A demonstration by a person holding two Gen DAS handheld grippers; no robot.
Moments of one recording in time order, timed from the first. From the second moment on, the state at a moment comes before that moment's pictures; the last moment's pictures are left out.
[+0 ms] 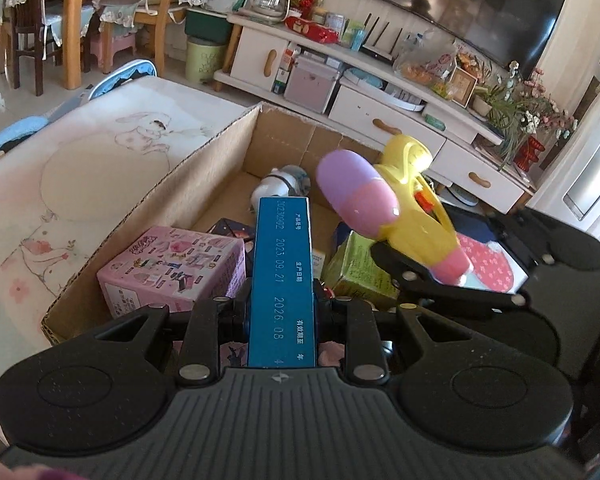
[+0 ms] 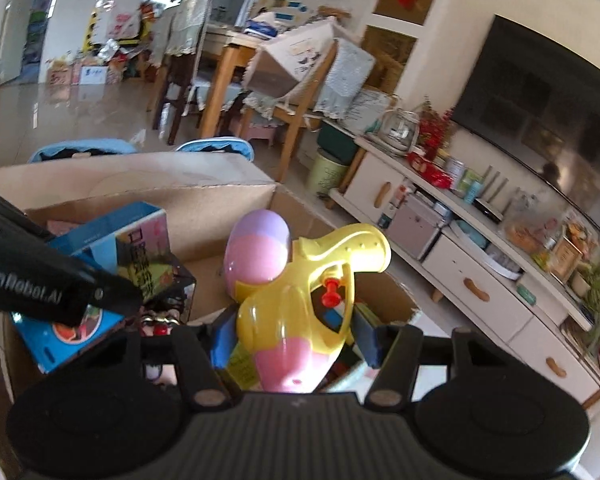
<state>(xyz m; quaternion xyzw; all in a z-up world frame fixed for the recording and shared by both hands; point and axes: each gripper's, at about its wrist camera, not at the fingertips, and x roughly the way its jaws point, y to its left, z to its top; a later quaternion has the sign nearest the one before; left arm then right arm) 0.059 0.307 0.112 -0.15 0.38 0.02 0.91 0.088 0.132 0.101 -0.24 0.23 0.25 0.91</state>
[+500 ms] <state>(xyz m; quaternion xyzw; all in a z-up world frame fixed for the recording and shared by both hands) 0.053 0.304 0.115 -0.14 0.37 0.02 0.92 0.074 0.116 0.109 -0.20 0.21 0.19 0.94</state>
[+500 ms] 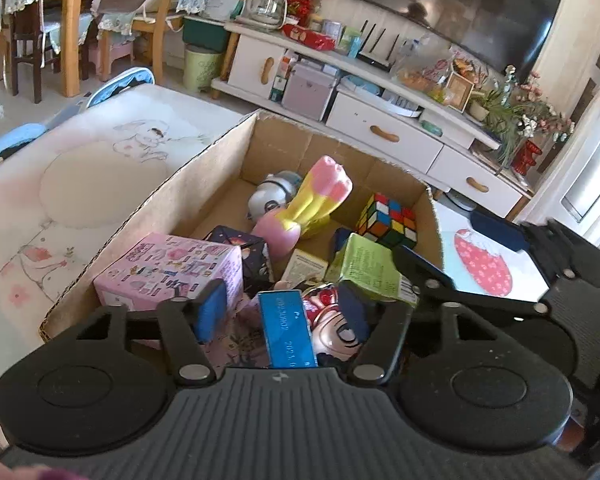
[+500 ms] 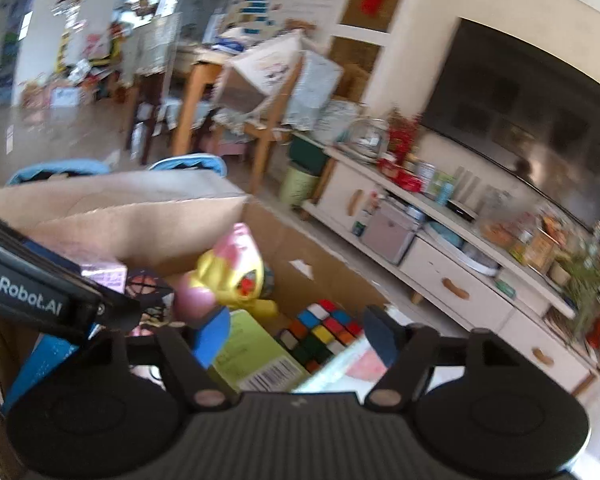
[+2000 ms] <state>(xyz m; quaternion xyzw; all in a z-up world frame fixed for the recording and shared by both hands) -0.045 0.280 0.111 0.00 0.24 -0.01 0.97 -0.073 0.070 0.106 -0.02 0.24 0.02 0.97</state>
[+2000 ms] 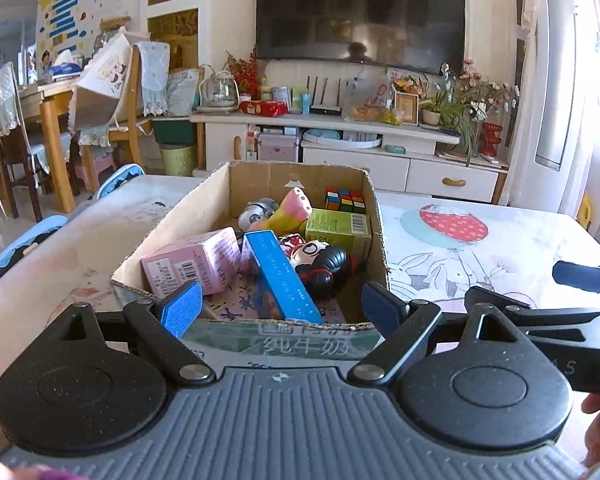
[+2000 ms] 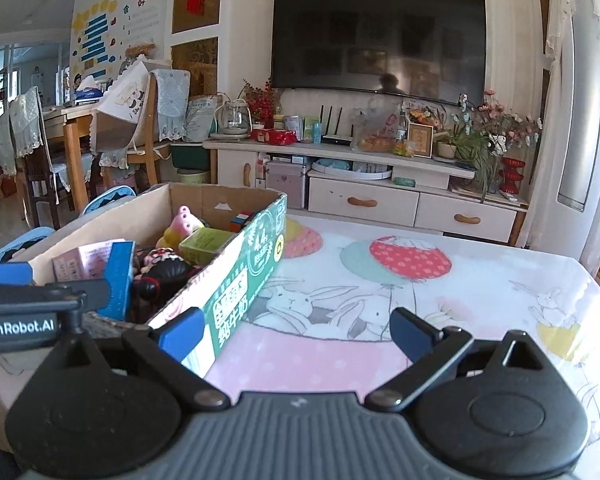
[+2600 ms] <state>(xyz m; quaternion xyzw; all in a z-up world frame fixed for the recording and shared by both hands) -0.059 0.284 0.109 -0.01 0.21 0.01 0.98 -0.097 0.093 0.112 -0.03 0.23 0.02 0.97</state>
